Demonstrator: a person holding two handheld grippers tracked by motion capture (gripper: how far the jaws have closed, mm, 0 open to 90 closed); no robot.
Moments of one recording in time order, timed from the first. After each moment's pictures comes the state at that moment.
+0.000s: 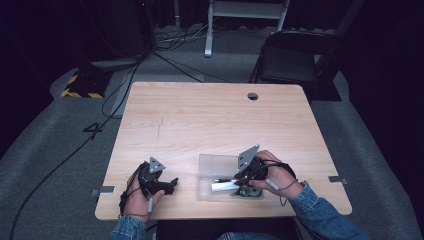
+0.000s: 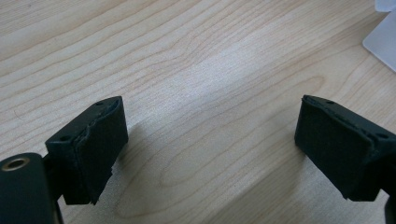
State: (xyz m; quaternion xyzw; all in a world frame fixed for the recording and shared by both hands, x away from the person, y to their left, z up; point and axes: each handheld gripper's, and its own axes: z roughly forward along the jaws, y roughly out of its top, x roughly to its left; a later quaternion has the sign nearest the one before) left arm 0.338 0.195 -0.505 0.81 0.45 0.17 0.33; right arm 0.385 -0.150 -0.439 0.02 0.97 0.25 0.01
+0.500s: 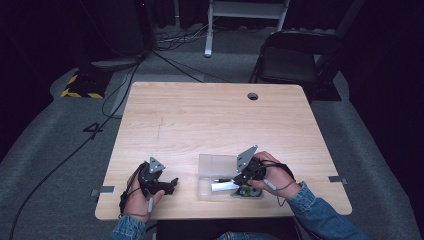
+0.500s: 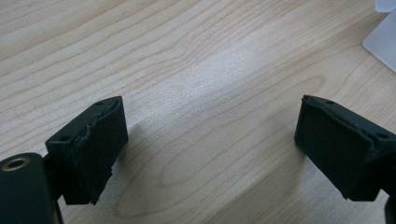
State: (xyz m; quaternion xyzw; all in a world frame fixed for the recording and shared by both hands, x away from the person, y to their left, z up) left arm 0.338 0.195 -0.505 0.81 0.45 0.17 0.33; right arm 0.387 -0.147 -0.446 0.03 0.97 0.24 0.01
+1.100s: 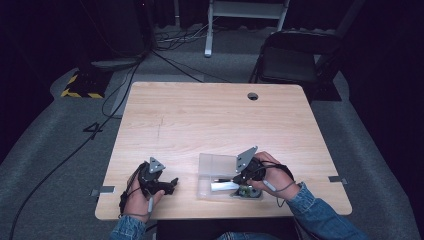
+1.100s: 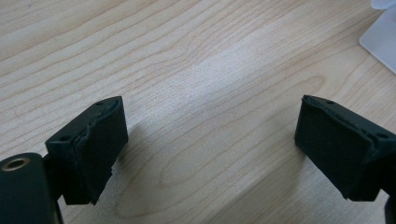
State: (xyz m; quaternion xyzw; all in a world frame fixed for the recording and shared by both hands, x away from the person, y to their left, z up) left arm 0.338 0.195 -0.505 0.81 0.45 0.17 0.33; right arm 0.383 -0.144 -0.445 0.03 0.97 0.24 0.02
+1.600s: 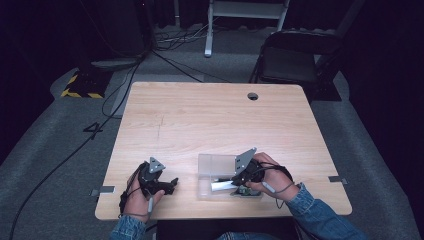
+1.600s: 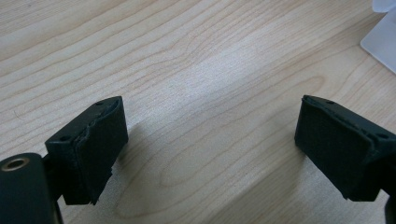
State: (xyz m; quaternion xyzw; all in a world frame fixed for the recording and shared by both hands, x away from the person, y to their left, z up) left arm 0.338 0.195 -0.505 0.81 0.45 0.17 0.33; right arm 0.381 -0.142 -0.441 0.02 0.97 0.26 0.03
